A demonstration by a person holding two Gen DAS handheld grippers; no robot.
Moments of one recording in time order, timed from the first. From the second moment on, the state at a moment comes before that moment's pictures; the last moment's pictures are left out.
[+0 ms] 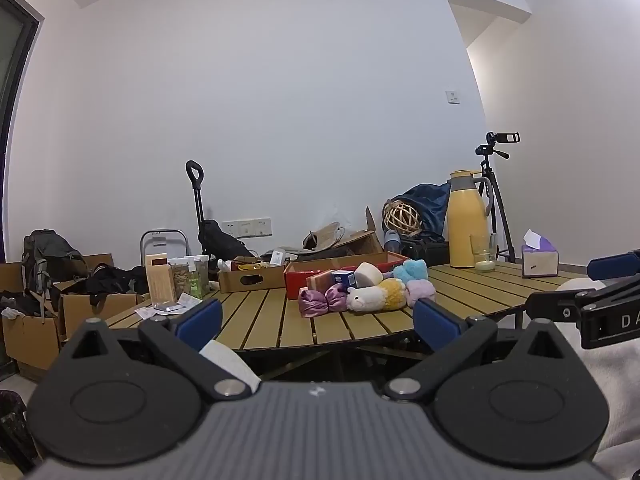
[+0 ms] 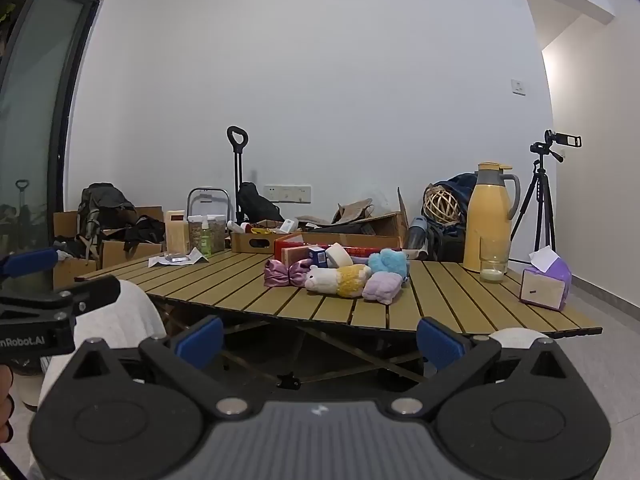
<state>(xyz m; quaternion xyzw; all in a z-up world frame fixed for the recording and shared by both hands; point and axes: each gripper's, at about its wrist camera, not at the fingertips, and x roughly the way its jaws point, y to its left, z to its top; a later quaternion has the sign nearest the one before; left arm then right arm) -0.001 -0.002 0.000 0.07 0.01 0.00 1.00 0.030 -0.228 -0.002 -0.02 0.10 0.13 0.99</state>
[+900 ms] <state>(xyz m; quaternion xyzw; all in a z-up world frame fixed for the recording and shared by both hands) -0.004 -0.001 0.000 0.06 0.01 0.00 1.00 0.018 -0.228 0.001 -0.01 0.10 0.14 0.99</state>
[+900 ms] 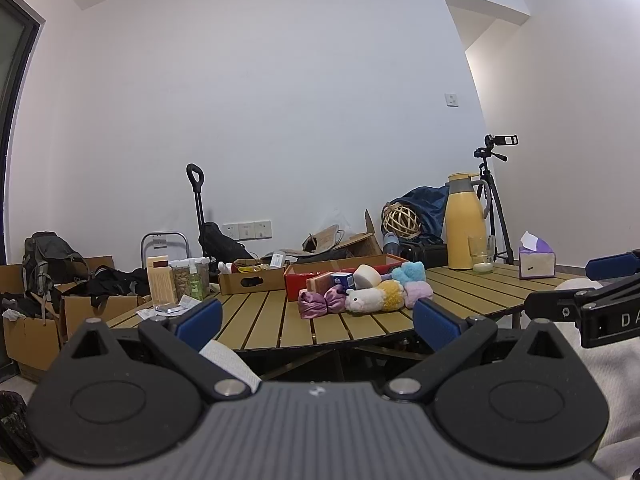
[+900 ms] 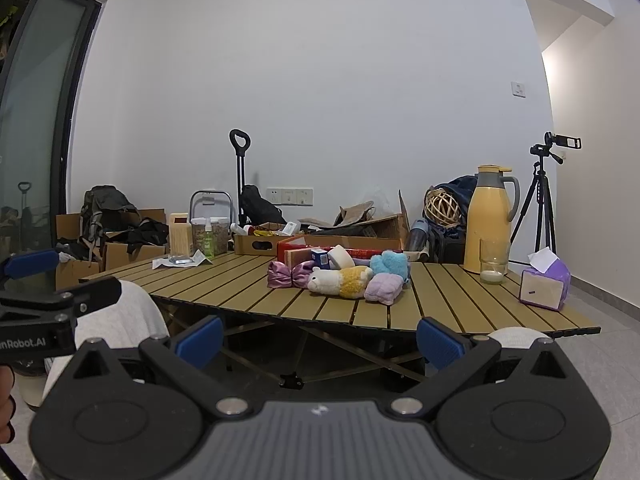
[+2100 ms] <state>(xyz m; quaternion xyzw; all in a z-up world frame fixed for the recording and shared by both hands) -0.006 -0.002 0.000 0.05 0.01 0.01 1.00 0.010 -0.225 0.002 -0.03 0.09 0.14 0.99</state>
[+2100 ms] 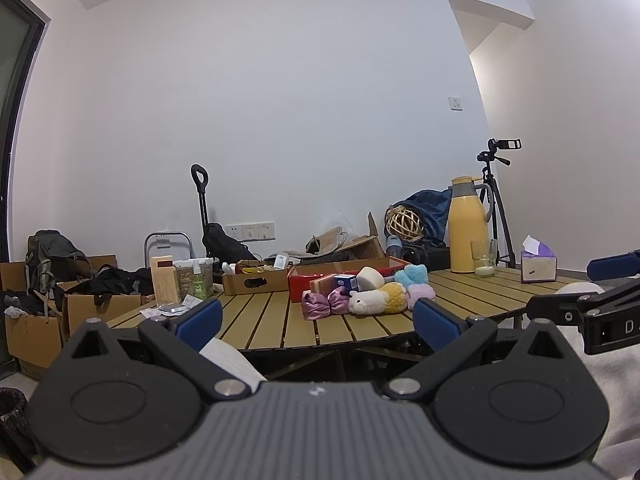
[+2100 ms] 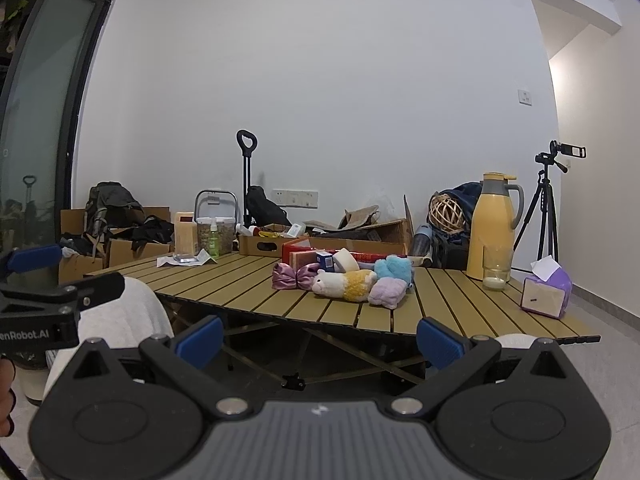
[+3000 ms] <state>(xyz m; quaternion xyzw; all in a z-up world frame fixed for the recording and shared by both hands) -0.007 -0.001 0.001 0.05 0.01 0.00 1.00 0.012 -0.225 0.002 -0.03 0.09 0.15 0.98</state>
